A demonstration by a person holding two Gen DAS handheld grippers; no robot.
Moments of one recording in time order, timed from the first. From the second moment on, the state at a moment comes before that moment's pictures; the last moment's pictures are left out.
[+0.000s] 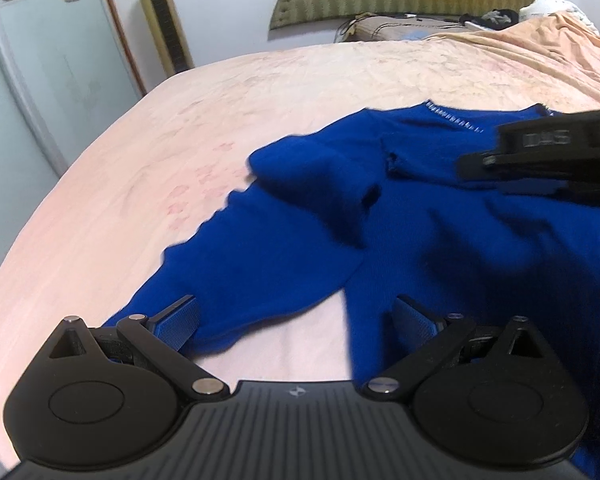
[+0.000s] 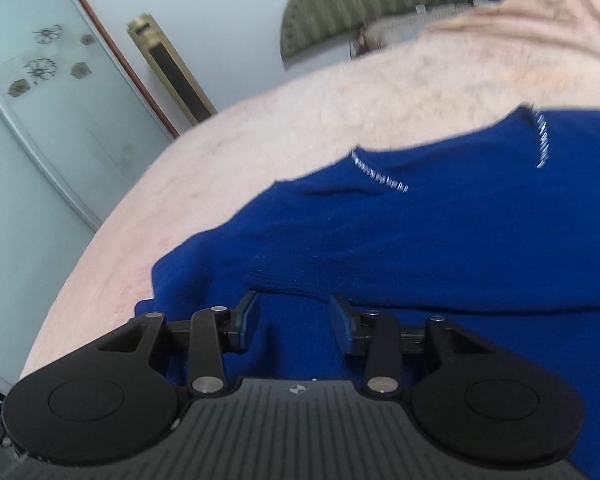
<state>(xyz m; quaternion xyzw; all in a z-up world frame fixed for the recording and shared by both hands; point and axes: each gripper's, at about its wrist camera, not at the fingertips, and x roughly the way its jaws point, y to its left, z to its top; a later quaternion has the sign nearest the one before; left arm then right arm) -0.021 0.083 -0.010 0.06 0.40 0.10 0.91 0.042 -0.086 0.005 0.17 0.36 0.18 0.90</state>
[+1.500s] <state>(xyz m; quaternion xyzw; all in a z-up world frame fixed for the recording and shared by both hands) -0.121 0.334 0.042 0.09 0.26 0.30 0.91 -0.064 -0.013 0.020 0.01 0.31 0.28 0.91</state>
